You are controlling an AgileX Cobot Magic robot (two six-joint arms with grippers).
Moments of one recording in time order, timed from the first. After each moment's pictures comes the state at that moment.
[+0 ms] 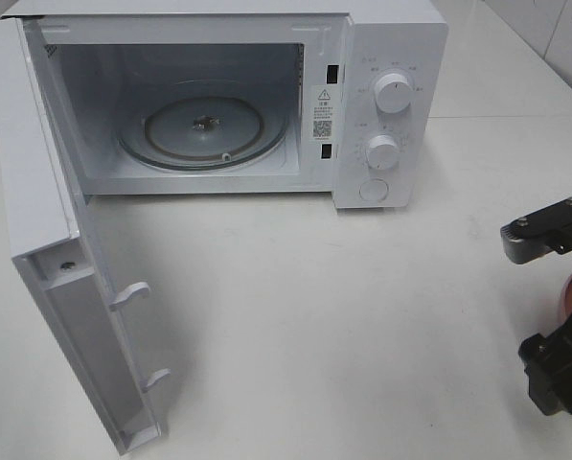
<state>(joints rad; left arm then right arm) 0.03 -0.01 -0.52 -0.09 1.09 0.04 0.29 1.38 -0.57 -0.19 0.70 0.09</state>
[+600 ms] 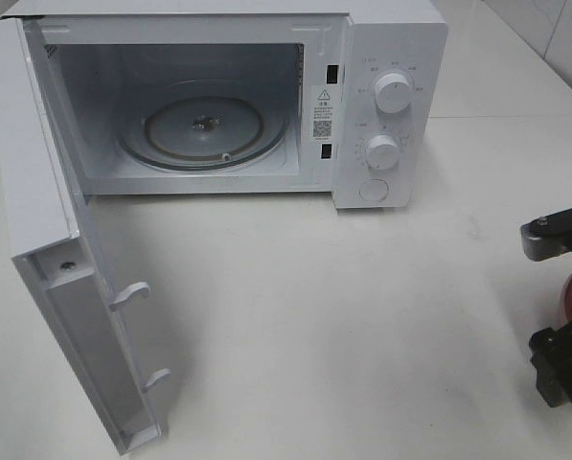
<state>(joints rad) 0.03 -0.01 -0.52 -0.09 1.09 0.04 0.19 1.45 -0.54 -0.20 0.60 0.08</state>
